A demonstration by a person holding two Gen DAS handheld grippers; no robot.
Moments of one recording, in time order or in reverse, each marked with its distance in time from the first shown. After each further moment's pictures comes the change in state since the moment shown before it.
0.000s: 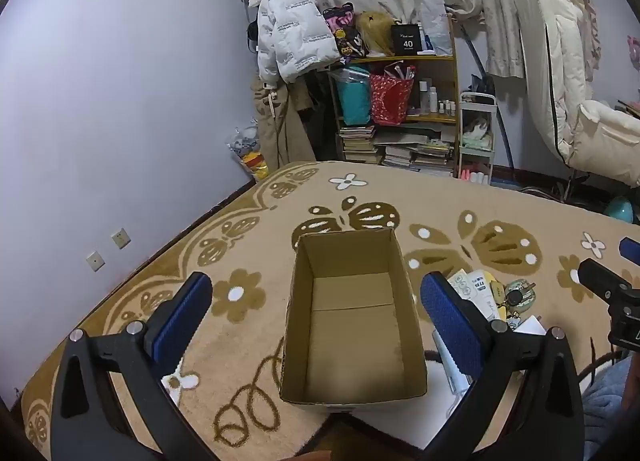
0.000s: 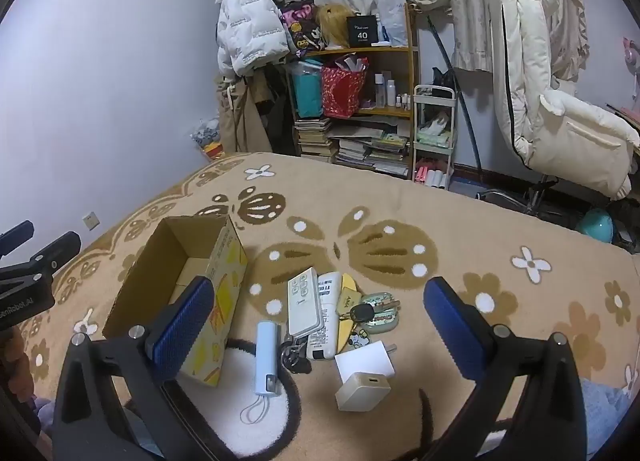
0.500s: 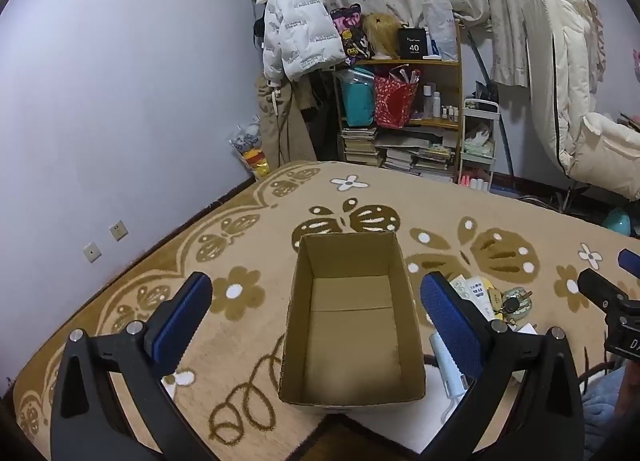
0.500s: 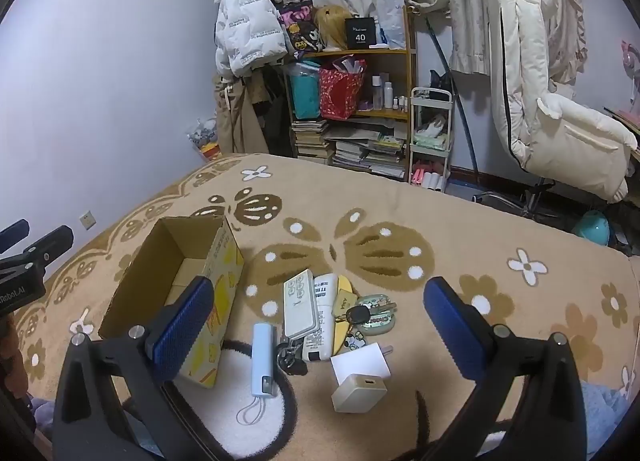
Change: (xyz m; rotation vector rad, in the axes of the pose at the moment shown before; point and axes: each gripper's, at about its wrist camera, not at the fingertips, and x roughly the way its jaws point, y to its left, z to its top) left arm 0.001 0.012 0.004 -0.046 0.006 -0.013; right arm 0.000 0.001 0.000 -0.004 -0.005 -0.003
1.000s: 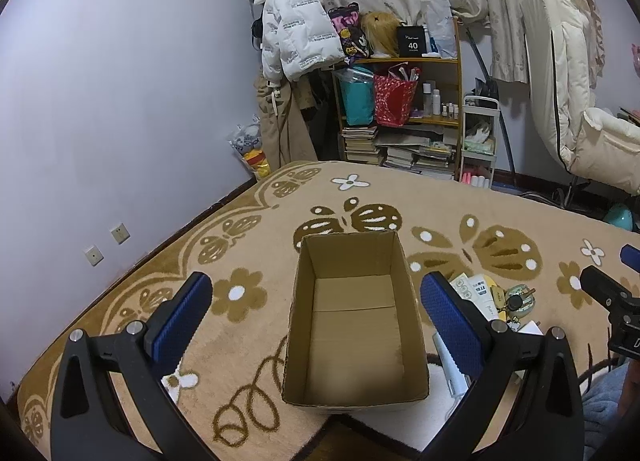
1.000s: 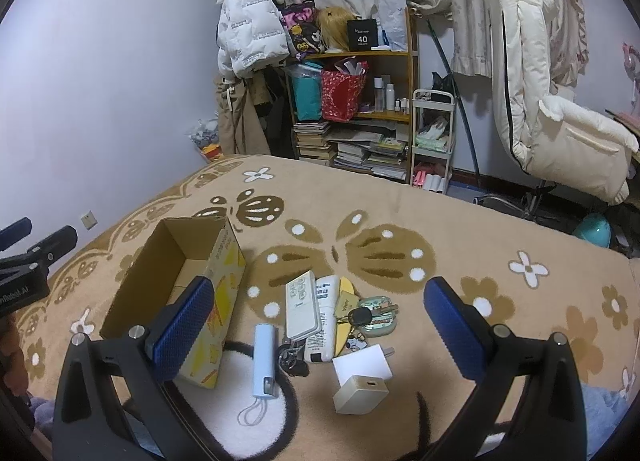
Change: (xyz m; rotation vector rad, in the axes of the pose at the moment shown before) left arm 0.000 0.001 0.001 0.015 -0.004 0.006; right arm -0.002 -0.001 0.002 0.003 -0.006 0.007
